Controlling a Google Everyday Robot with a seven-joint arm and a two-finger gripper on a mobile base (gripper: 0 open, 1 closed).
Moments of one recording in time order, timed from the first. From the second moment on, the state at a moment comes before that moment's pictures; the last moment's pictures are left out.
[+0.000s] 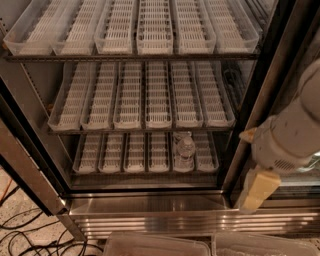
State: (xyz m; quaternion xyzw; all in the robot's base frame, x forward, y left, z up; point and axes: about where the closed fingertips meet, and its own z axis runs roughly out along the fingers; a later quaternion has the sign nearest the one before) arm 0.421 -0.197 0.828 -0.61 0.77 0.01 0.16
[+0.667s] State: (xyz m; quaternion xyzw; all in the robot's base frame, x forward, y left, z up) arm 0.388 -0.196 0.706 -0.61 0.77 0.03 0.19
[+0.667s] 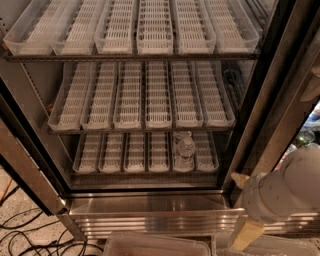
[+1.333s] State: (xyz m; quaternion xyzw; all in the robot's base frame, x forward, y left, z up) arm 0.391 -0.193 0.652 -0.60 0.77 0.03 0.21
